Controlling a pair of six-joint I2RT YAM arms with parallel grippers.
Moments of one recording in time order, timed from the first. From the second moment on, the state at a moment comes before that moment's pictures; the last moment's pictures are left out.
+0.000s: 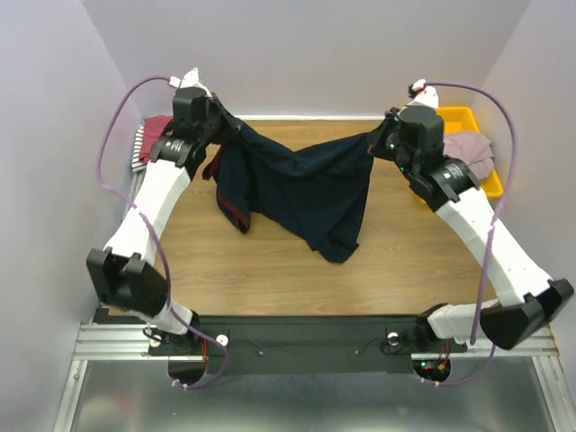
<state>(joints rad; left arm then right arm) -0.26 1.47 1.54 -0.38 0.02 -0.65 0.48 1.28 1.50 -0.48 0.33 0.53</state>
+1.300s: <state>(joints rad) -0.07 1.70 1.09 -0.15 0.19 -0.75 0.35 1.32 0.80 -0.29 -0.09 0.76</state>
